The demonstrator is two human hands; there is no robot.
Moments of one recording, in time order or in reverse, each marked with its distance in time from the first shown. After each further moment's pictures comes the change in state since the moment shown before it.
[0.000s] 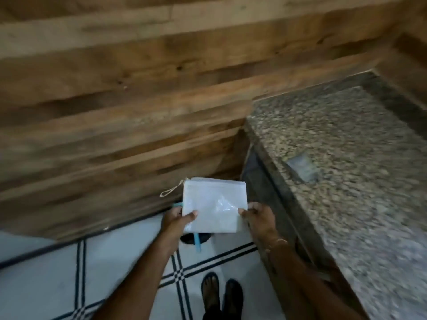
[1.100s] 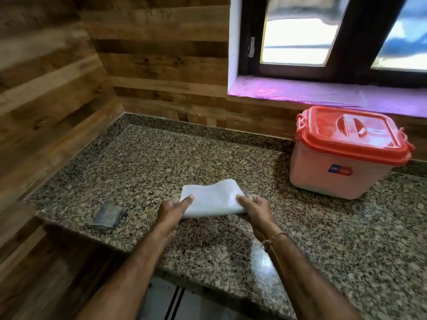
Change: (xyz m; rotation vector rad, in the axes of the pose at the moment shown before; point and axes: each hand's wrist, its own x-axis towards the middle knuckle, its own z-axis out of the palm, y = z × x) left_hand -0.200 0.041 0.458 0.537 -0.691 0.286; right_hand -0.163 0.150 -0.429 0.962 0.640 -0.022
